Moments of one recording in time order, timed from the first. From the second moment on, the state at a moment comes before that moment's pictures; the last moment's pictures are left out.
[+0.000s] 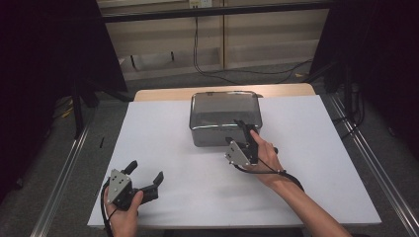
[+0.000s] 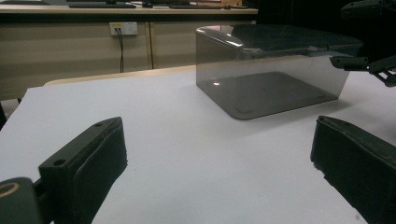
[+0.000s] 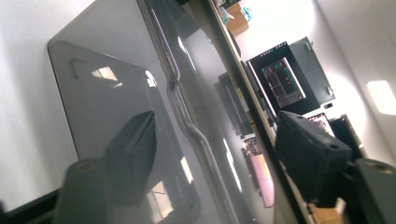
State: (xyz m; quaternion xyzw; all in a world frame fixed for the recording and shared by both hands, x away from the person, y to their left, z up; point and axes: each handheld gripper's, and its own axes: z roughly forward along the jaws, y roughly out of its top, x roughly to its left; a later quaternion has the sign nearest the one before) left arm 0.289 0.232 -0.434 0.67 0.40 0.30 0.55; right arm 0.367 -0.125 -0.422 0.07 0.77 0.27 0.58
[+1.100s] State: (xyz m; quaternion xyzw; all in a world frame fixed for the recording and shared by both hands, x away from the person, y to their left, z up) left arm 0.290 0.233 -0.434 0.67 0.40 0.31 0.54; right arm 0.368 -0.105 -0.436 -0.02 0.77 0.16 0.61
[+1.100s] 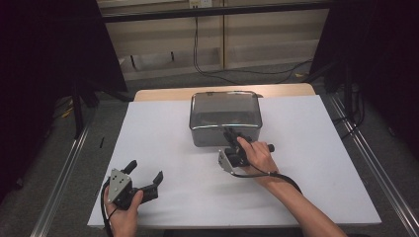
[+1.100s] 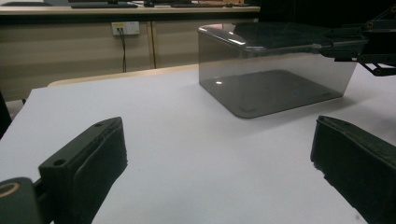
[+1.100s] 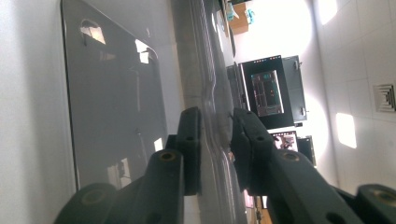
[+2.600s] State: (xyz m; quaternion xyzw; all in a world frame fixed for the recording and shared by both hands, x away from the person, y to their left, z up) left arm 0.303 0.226 -0.434 0.69 0.38 0.25 0.56; right arm 0.369 -0.106 -0.424 -0.01 0.76 0.19 0.62
